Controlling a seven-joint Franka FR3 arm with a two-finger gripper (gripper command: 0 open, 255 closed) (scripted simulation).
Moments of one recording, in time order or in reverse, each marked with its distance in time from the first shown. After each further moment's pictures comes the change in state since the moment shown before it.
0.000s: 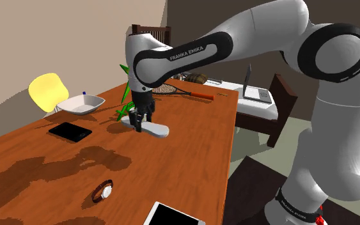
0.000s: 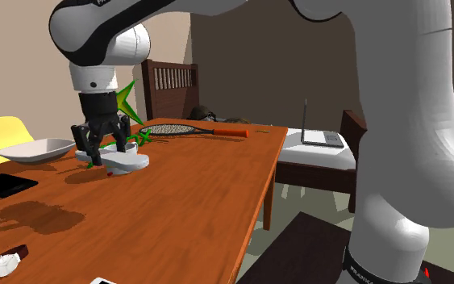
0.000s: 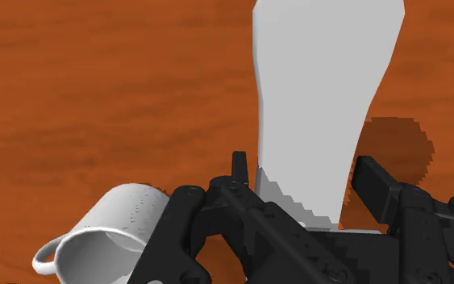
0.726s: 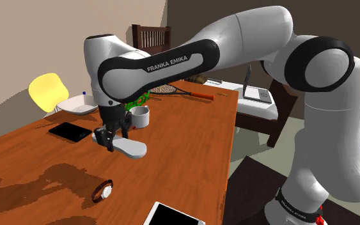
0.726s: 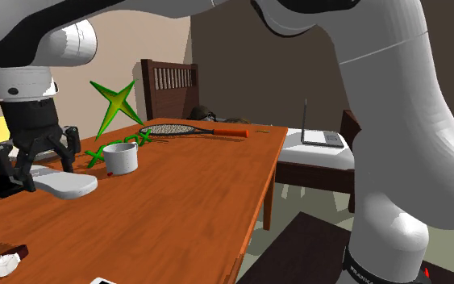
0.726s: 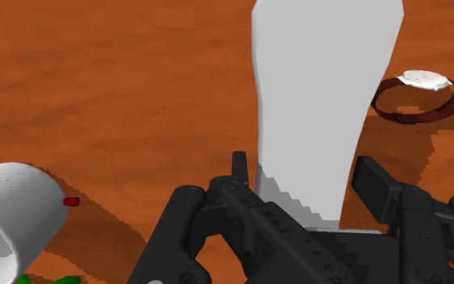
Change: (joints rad) arm 0.137 0.150 0.067 0.201 -0.030 -0.056 0.206
